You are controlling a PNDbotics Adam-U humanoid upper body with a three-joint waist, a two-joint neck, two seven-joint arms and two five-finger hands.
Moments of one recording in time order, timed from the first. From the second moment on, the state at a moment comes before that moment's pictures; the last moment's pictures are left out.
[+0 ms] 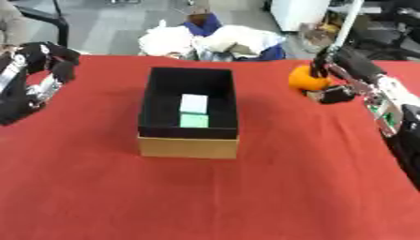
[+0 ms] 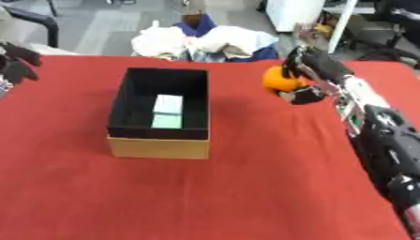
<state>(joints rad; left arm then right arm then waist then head) -0.45 0.50 -0.04 -1.66 -0.20 -0.16 -0.24 -0.91 -0.47 0.11 -0.86 0.96 -0.63 -0.14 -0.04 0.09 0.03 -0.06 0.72</state>
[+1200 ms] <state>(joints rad) -0.49 0.45 -0.05 -1.70 -0.17 -0.16 -0.24 -1.03 -0.18 0.17 -0.72 1.12 -0.79 0.01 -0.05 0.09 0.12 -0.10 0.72</state>
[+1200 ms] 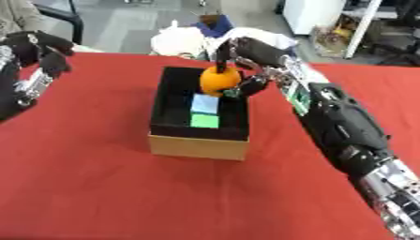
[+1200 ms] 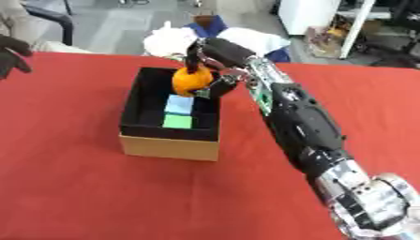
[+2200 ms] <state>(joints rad) -0.46 0.45 -0.04 -1.69 -0.17 -0.15 -0.23 -1.05 -0.35 0.20 -0.99 0.88 -0.83 0.18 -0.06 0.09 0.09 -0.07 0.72</state>
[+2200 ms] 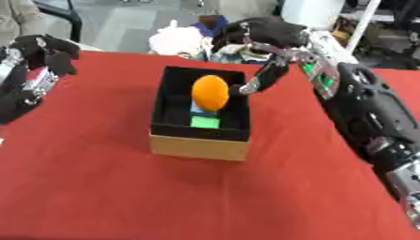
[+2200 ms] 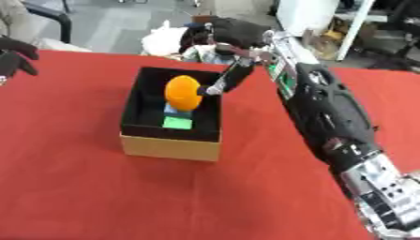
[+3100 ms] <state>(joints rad) -0.39 0.45 0.00 -1.68 -0.16 -0.13 -0.15 -0.63 -0.54 0.04 -1.38 0.32 -0.53 0.09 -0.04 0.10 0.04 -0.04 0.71</state>
